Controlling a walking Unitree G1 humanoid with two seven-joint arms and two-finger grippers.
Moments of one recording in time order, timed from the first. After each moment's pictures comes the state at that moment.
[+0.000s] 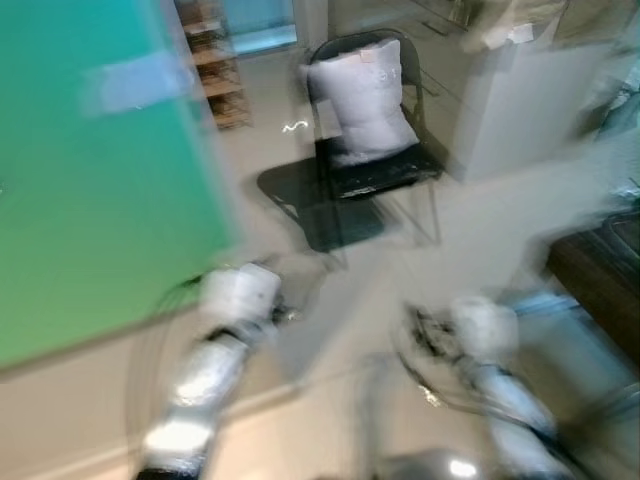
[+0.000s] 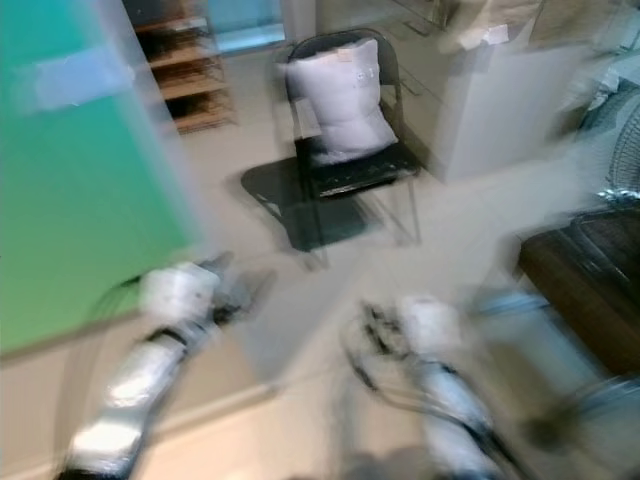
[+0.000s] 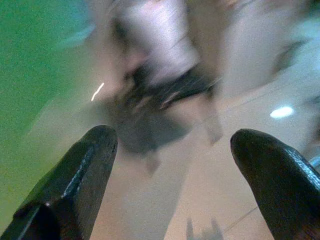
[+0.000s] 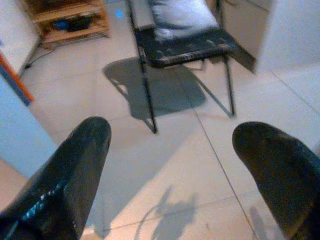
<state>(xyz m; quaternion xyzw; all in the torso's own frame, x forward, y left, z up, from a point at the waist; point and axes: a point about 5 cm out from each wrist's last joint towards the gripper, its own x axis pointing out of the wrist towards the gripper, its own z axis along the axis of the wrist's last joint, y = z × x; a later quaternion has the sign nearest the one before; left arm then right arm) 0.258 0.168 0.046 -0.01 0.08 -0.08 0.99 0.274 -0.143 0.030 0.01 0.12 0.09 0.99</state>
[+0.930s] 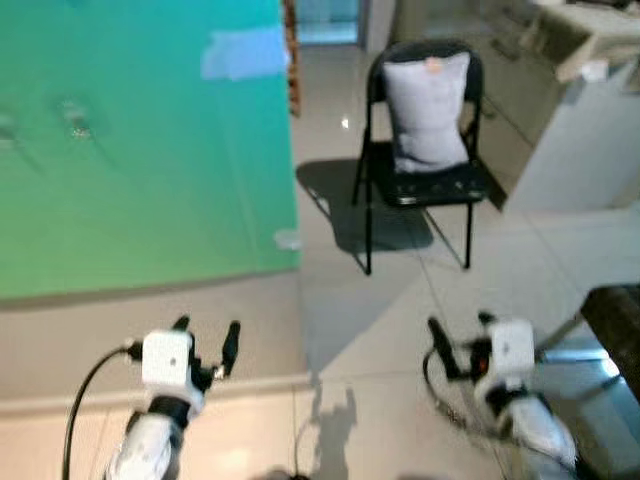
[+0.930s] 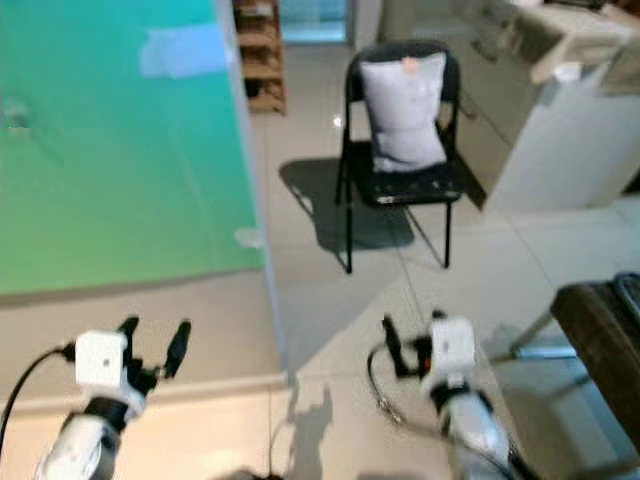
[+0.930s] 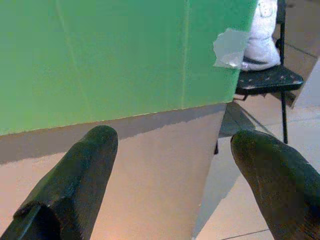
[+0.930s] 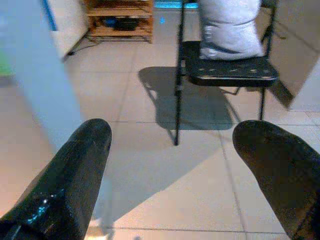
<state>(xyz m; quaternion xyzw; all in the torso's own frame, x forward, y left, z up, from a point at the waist) 0.190 0.187 0.045 -0.01 0.07 -0.05 1.00 0.209 -0.194 0.022 -0.02 0.10 0.08 0.99</state>
